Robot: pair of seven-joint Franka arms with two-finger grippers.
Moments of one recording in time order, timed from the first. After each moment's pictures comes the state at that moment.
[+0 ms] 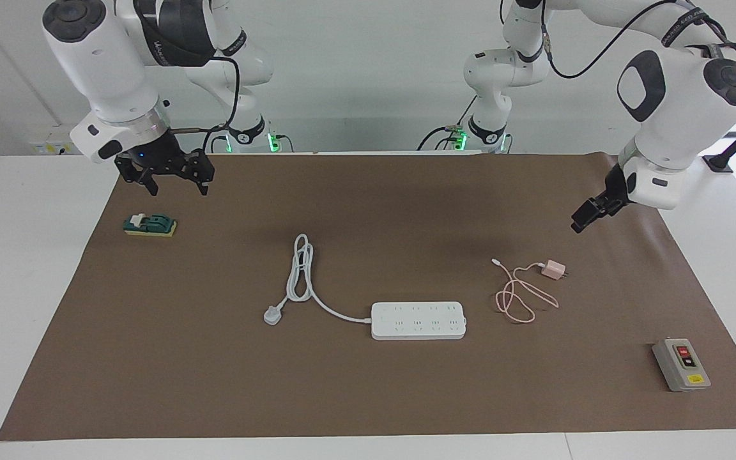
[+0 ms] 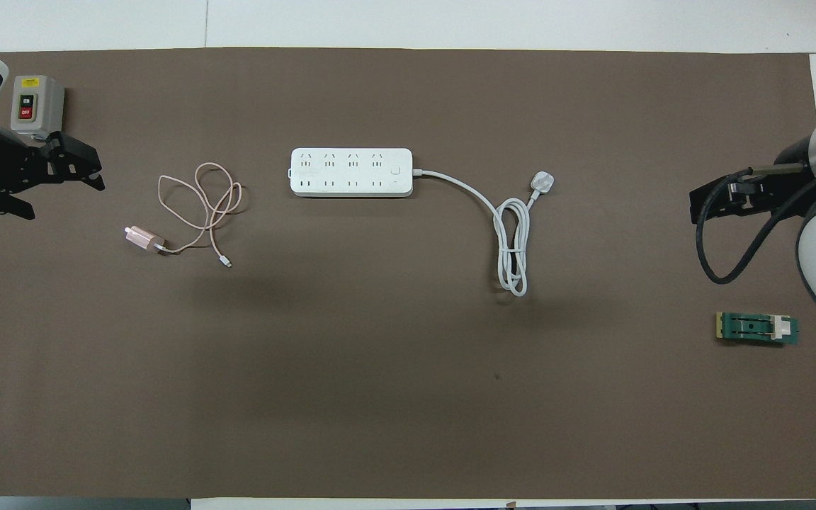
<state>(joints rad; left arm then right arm) 0.03 0.14 -0.11 -1.54 0.00 1.60 -0.37 0.01 0.04 0.04 -1.60 -0.02 1.58 0.03</state>
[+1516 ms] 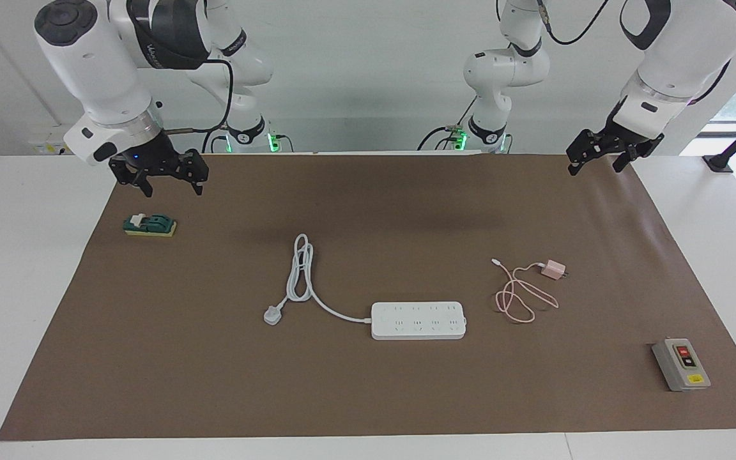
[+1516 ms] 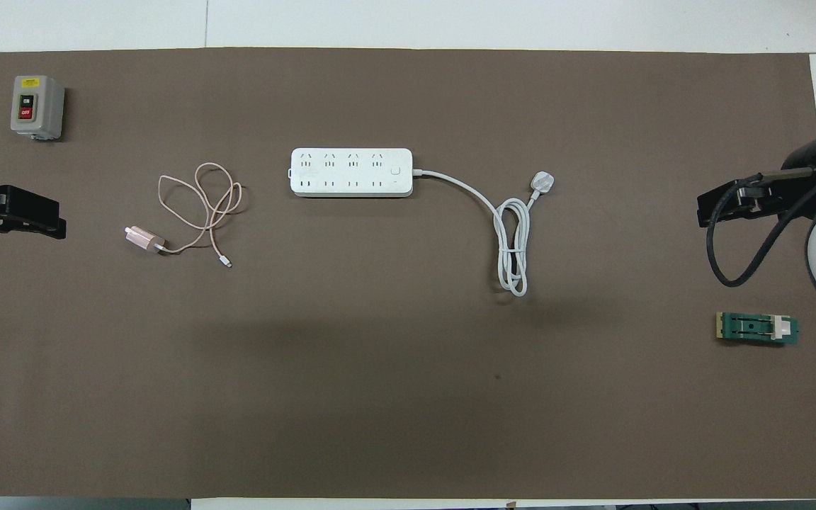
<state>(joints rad) 0.03 -0.01 -0.10 -1.58 -0.01 1.50 -0.07 -0.01 0.04 0.04 -1.62 -0.02 1.59 -0.01</state>
